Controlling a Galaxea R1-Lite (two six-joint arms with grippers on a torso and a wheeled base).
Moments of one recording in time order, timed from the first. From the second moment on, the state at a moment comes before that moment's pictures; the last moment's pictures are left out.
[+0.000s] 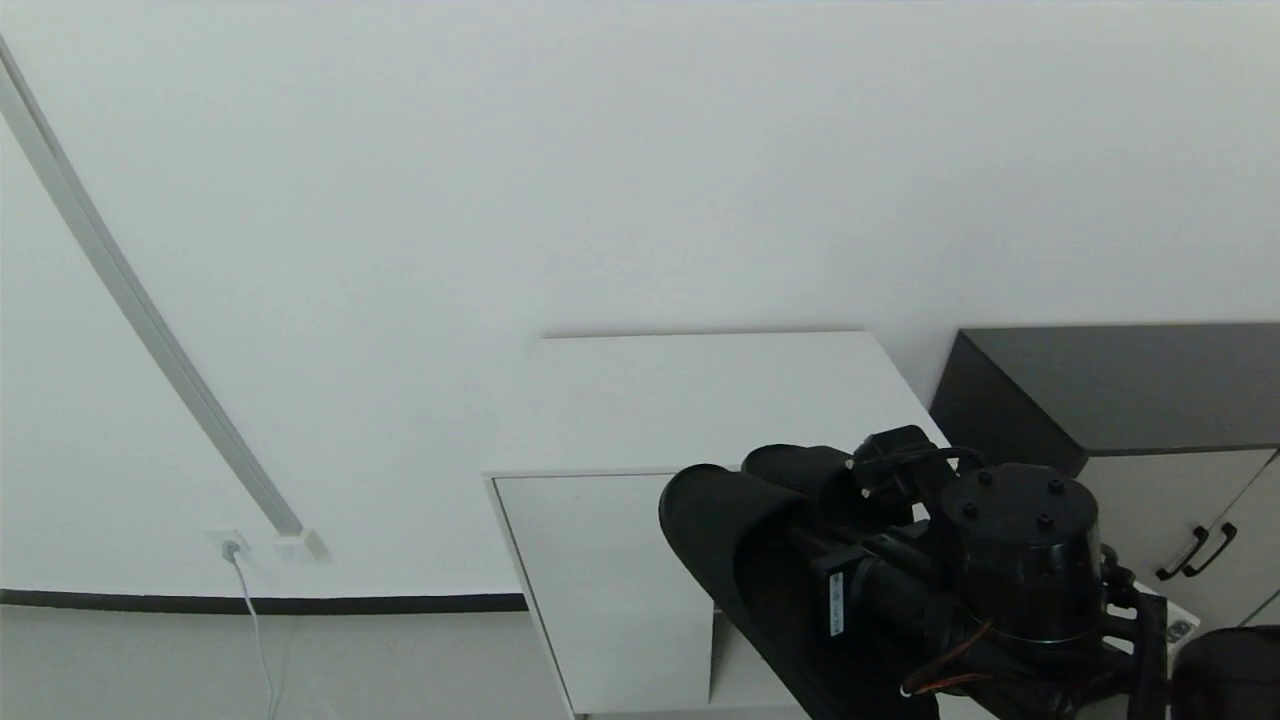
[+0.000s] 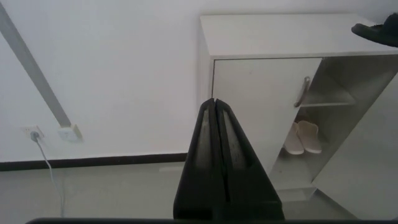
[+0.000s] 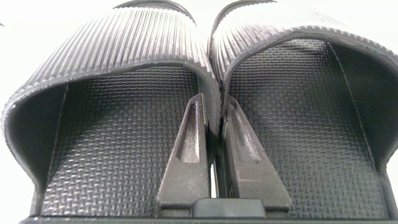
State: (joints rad) left arm 0.00 0.00 0.00 0.00 -0.01 0.00; right arm 0.88 1.73 -0.59 -0.82 -0.37 0.24
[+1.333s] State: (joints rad) left arm 0.00 0.00 0.00 0.00 -0.01 0.00; right arm 0.87 1.76 -0.55 -0.87 -0.37 0.24
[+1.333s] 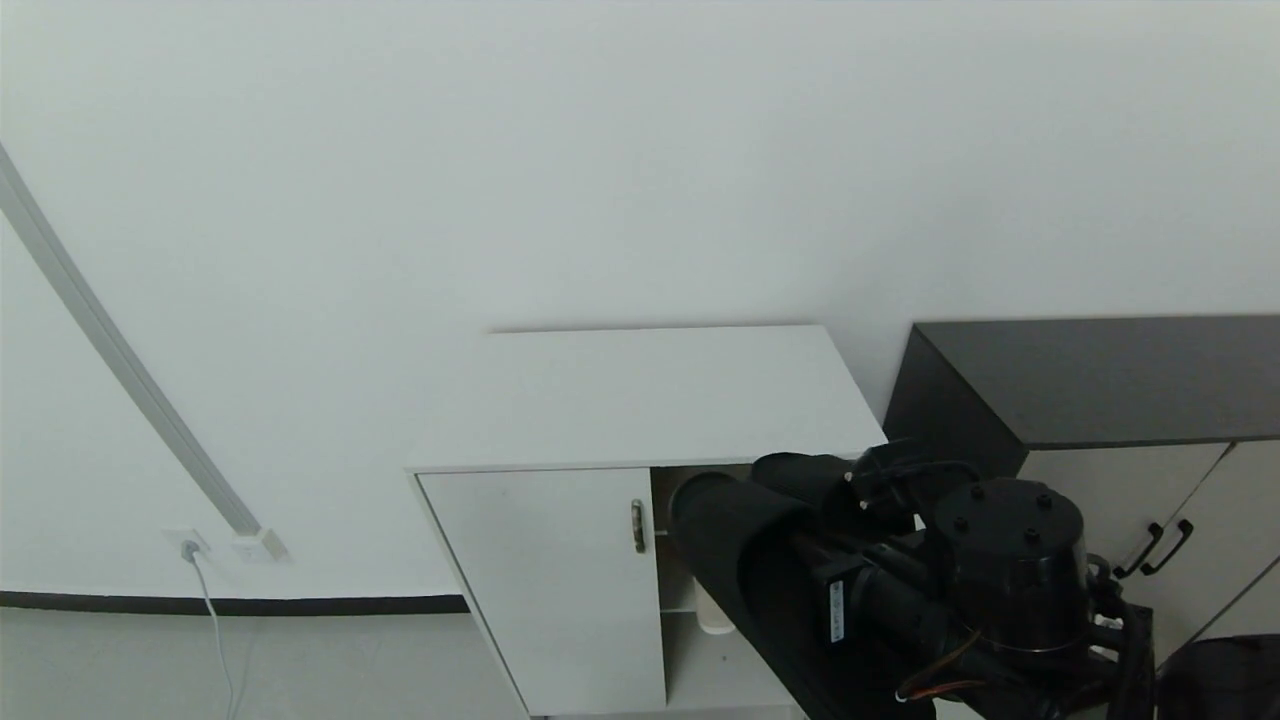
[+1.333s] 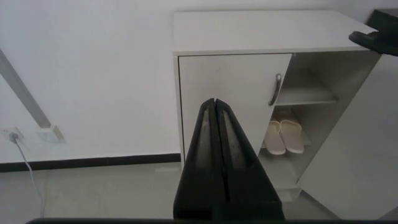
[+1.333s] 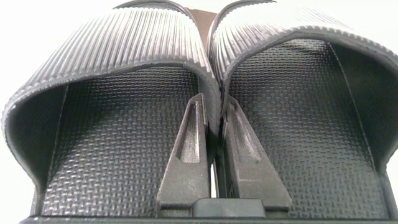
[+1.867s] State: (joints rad) left arm 0.00 0.00 0.00 0.00 -0.01 0.00; right arm 0.87 1.76 -0.54 -0.87 -0.37 0.24
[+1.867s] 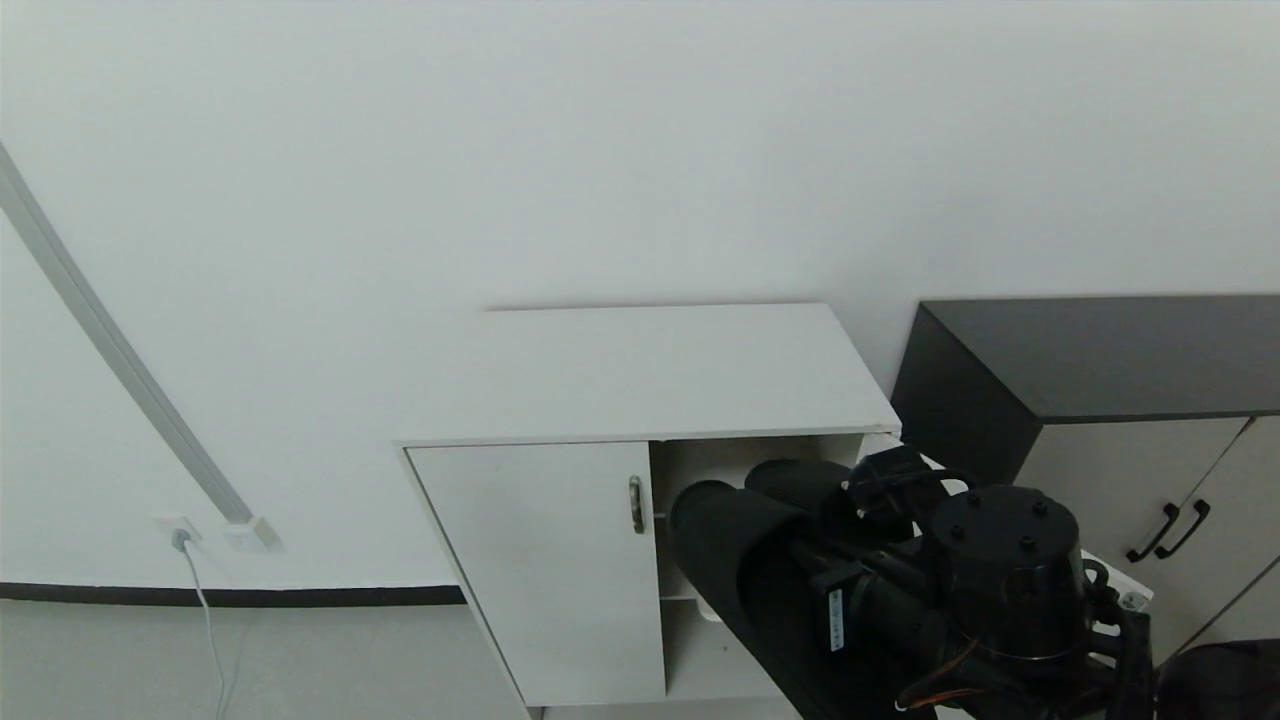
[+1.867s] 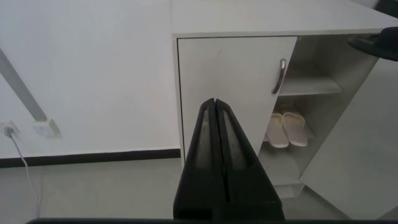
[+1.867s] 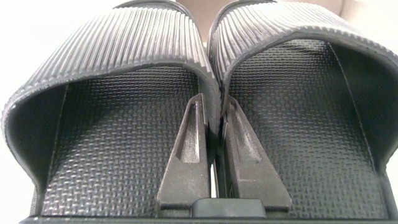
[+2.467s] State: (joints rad) left arm 0.00 0.00 0.00 0.00 -0.01 0.00; right arm 0.87 1.77 -0.54 -0.88 -0.37 0.24
